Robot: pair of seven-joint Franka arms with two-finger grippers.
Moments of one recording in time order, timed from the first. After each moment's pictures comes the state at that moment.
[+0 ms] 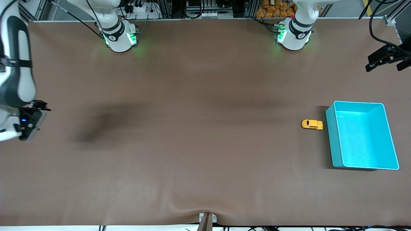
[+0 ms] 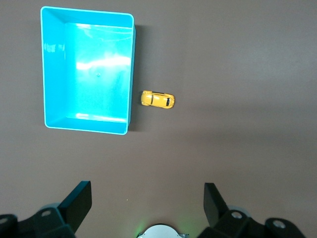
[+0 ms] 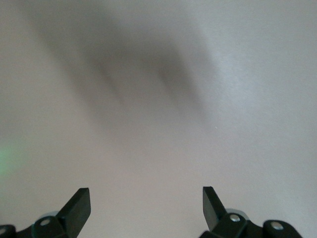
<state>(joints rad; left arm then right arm) 0.04 -0.05 -0.04 -1.51 0.01 1.42 -0.01 -0.12 0.37 -0.16 -1.60 -0.07 1.75 -1.34</state>
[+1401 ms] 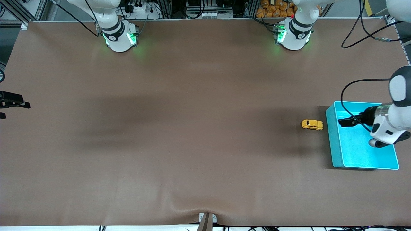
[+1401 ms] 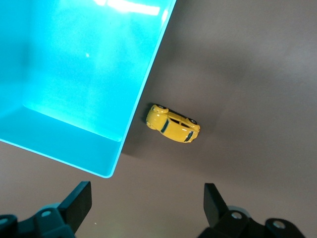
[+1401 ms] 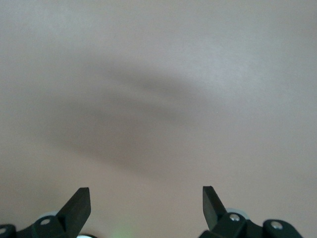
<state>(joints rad) 0.13 0.38 -0.05 -1.59 0.02 1.69 -0.26 -0.12 0.37 -0.14 -1.21 0.10 1.41 -0.54</state>
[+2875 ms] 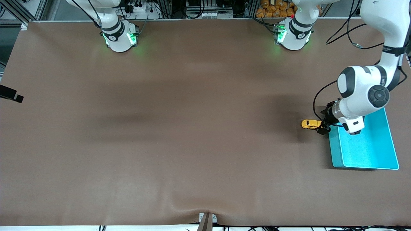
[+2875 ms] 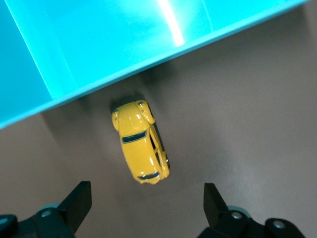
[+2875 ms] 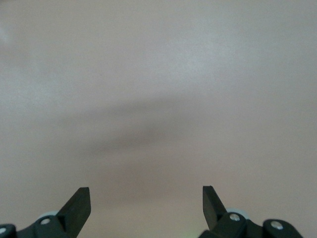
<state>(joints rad) 0.13 0.29 -0.12 -2.15 0.02 2.40 -1.17 -0.05 0.25 -0.14 -1.20 0.08 1.37 -0.01</state>
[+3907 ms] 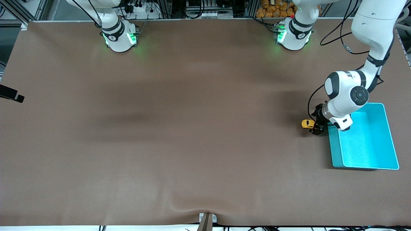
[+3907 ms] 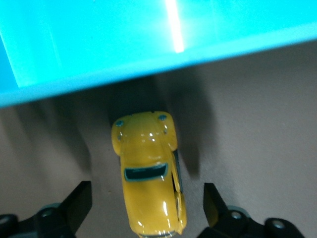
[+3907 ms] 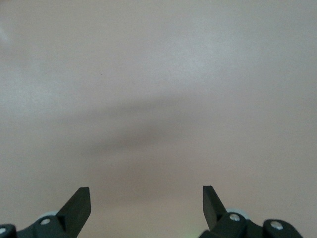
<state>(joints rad) 0.14 0.41 -0.10 -2.25 0.02 2.65 -1.28 -0.04 0.24 -0.14 -1.20 0.08 1.36 -0.01</state>
